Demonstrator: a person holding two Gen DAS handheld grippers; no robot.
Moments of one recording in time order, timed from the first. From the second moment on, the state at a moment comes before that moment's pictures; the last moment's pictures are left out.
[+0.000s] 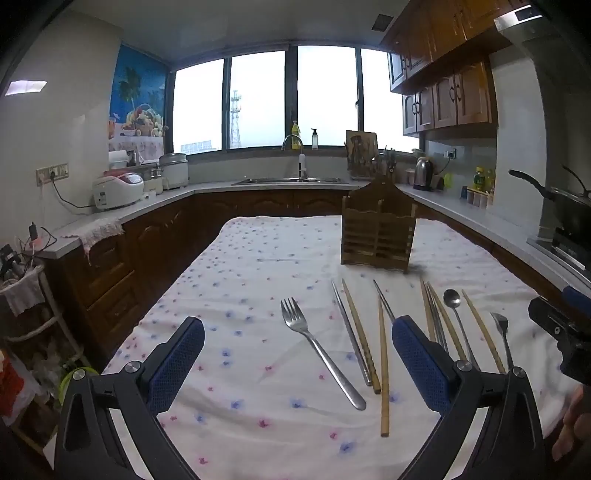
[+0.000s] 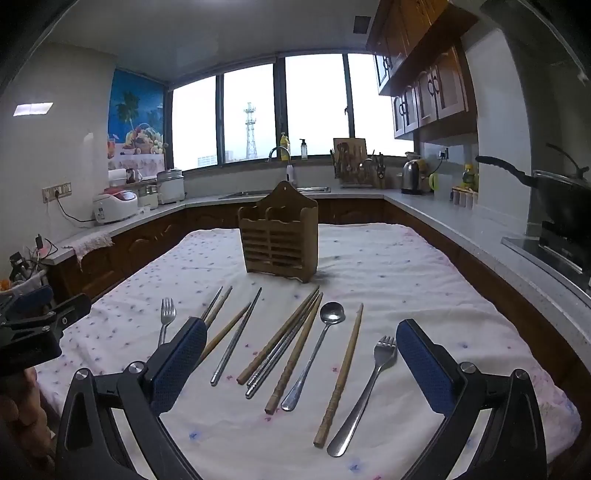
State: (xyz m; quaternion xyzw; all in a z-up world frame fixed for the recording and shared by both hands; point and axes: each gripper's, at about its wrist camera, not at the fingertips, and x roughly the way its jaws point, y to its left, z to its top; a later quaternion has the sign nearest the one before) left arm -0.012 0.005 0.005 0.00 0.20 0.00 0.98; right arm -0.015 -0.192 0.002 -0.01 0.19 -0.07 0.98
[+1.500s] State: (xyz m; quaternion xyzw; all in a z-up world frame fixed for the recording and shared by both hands) left arm -0.015 0.002 0.004 0.00 0.20 0.00 0.98; right arm -0.012 -0.194 0.006 0.00 0.19 -0.06 0.98
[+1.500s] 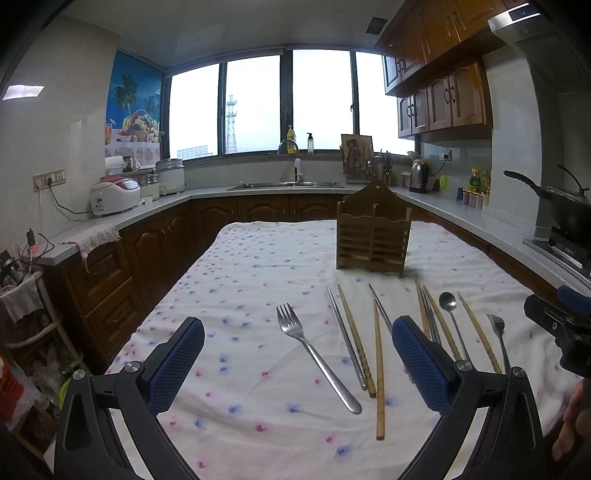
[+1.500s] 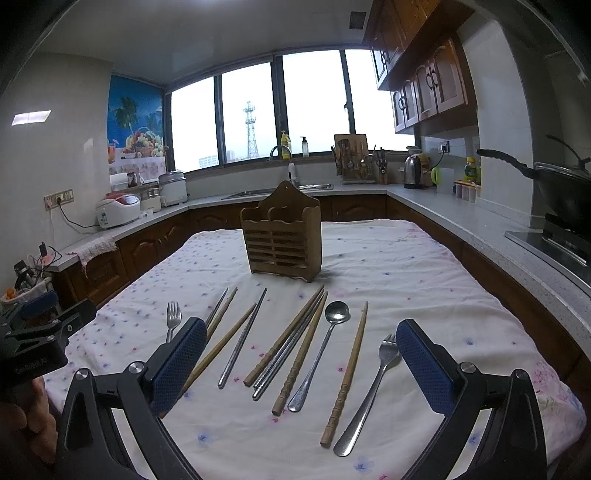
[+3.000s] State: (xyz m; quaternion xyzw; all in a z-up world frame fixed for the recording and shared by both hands) left arm 0.158 0.025 0.008 -0.05 0.37 -0.06 0.92; right arm 0.100 -0.284 -0.009 0.12 0.35 -0.08 0.93
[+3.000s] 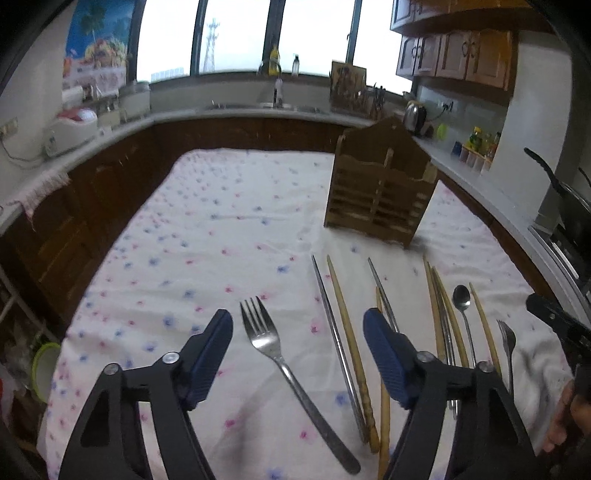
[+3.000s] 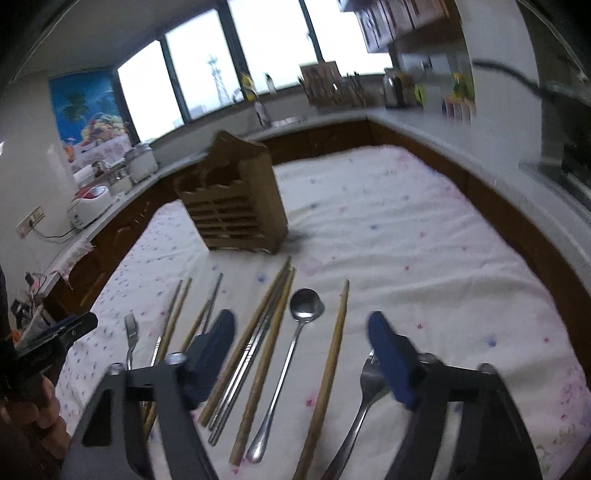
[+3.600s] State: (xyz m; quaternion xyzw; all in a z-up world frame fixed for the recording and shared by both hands) left arm 0.318 -0.010 -0.033 -0.01 0.48 -0.10 0.87; right arm 0.174 -0.325 -0.056 0.14 0.45 -0.11 0.88
